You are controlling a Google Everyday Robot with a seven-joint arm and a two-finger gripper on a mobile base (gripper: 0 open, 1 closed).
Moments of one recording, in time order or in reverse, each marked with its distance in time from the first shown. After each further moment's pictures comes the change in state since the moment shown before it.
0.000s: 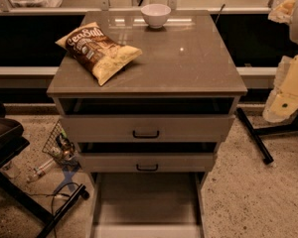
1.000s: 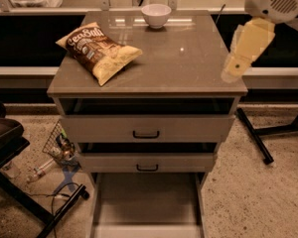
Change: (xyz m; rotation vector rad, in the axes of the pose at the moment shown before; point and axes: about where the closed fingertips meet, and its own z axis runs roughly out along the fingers) arm -0.052 -0.065 0.032 0.015 -0.090 0.012
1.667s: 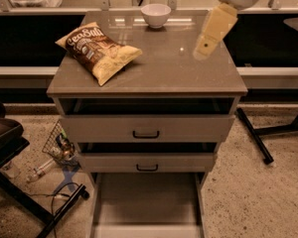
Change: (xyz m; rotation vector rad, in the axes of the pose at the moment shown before) arm -0.037 -0.057 0.044 0.017 -0.043 0.077
